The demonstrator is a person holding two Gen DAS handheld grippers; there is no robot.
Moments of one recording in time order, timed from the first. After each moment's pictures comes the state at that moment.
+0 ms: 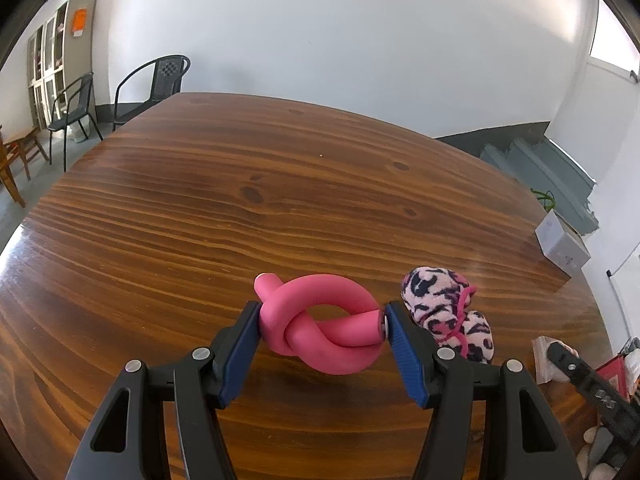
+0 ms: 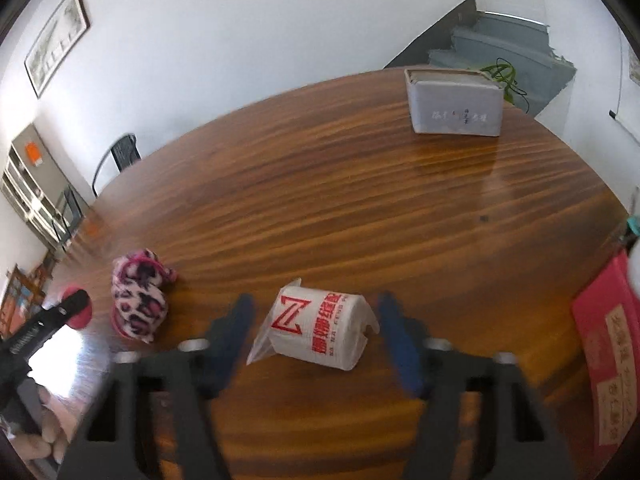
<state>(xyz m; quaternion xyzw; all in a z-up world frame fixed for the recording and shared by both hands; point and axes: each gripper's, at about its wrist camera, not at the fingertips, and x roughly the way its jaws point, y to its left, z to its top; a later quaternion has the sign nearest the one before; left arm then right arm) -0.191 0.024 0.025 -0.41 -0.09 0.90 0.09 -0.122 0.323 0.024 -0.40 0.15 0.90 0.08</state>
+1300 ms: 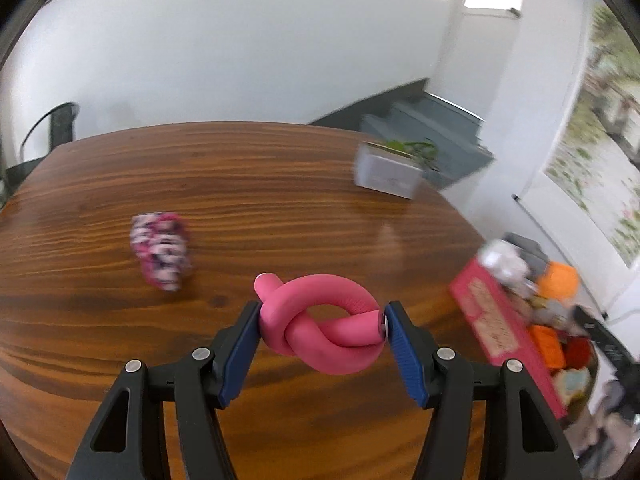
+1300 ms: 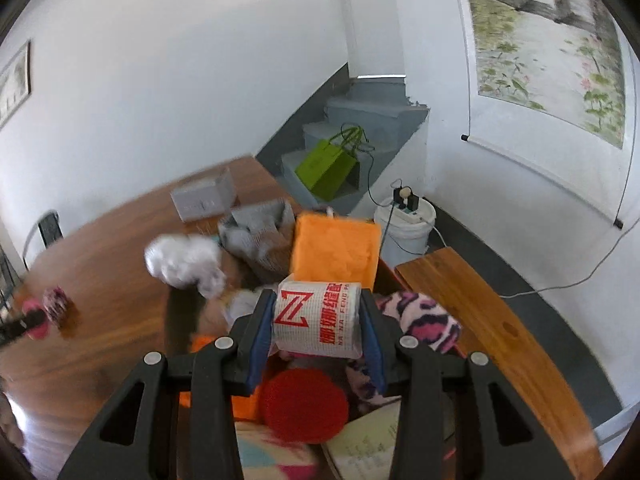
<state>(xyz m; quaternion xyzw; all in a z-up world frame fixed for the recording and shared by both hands) -0.051 0.195 0.074 -0.37 -0.02 0.88 0.29 0.116 0.496 0.078 -0.28 0.13 0.91 0.27</state>
